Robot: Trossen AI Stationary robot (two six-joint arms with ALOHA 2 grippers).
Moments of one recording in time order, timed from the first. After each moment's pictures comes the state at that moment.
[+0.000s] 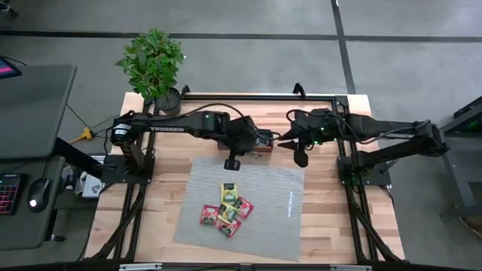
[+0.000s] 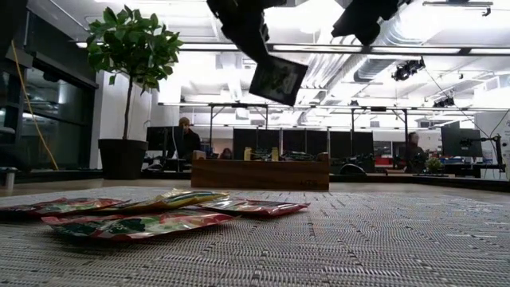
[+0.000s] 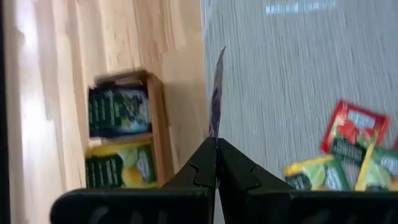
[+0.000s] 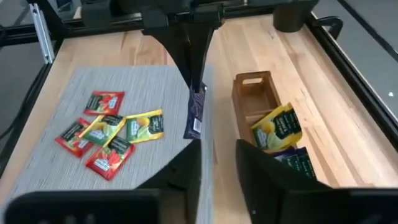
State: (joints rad) left arm 0.05 1.79 1.71 -0.90 0.01 0.29; right arm -0.11 1.08 1.01 -0.50 -0.05 0.08
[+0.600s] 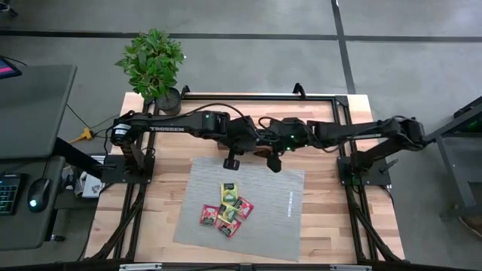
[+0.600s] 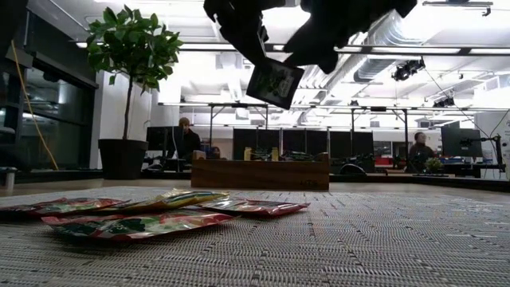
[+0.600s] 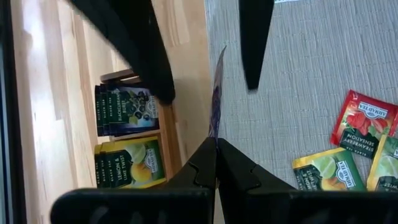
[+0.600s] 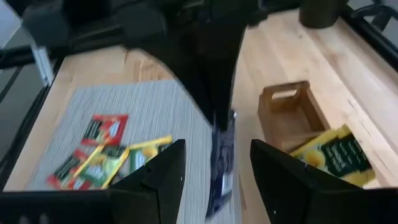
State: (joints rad) left arm 0.05 1.79 1.72 -0.92 -0.02 0.32; right arm -0.08 1.37 0.98 -0.14 -0.08 0.17
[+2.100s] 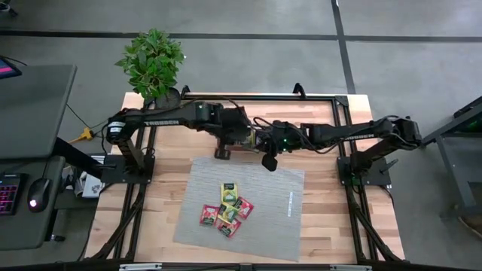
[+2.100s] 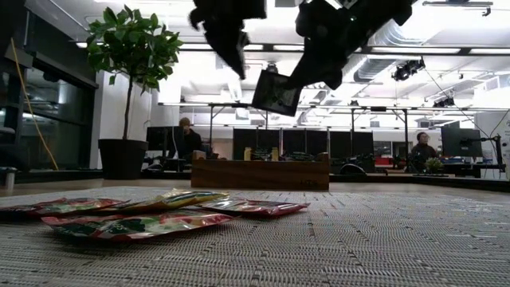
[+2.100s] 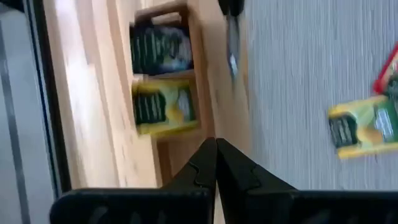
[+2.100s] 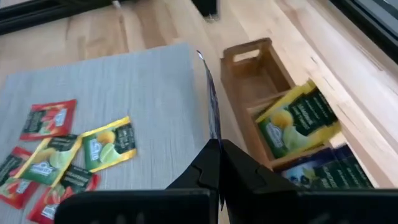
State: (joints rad) left arm 0.12 1.74 1.71 -1.07 -0.10 0.37; right arm -0.07 1.43 0.98 -0.22 0.07 0.25
